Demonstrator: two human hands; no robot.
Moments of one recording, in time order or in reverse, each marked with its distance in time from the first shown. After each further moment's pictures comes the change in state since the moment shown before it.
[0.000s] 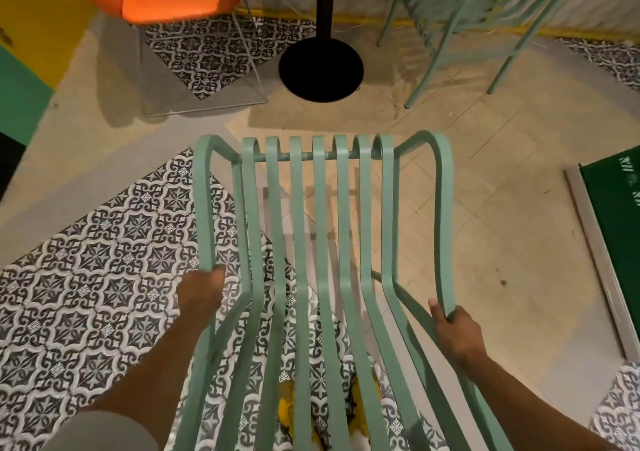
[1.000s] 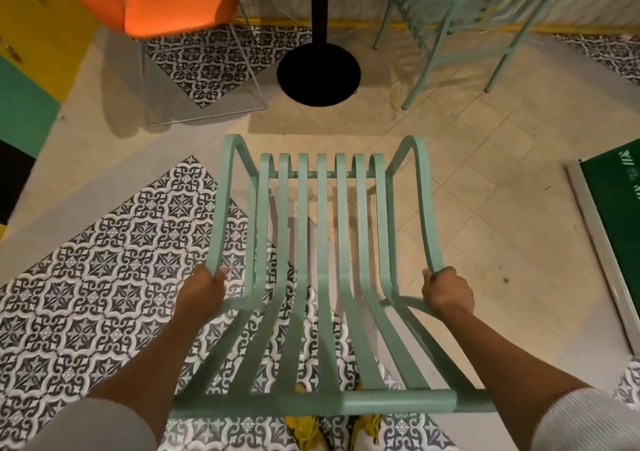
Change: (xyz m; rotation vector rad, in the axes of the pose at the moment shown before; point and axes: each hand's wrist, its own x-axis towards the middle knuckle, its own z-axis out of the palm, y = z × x) left_hand -0.004 -0.006 -0.012 0.359 -0.001 0.306; right_hand 0.030 -0.060 -0.014 -0.204 0.119 -0.019
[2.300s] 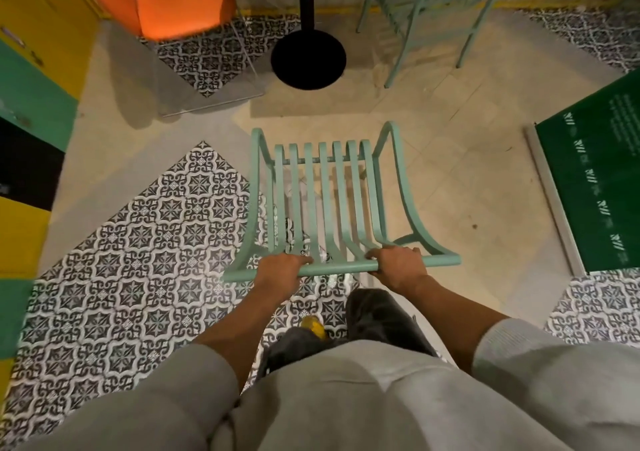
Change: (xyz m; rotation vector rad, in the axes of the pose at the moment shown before) left_hand -0.244 0.064 -0.099 0.643 -0.254 0.642; right_hand -0.267 -0.018 -0.096 -0.576 -0.129 -0.621
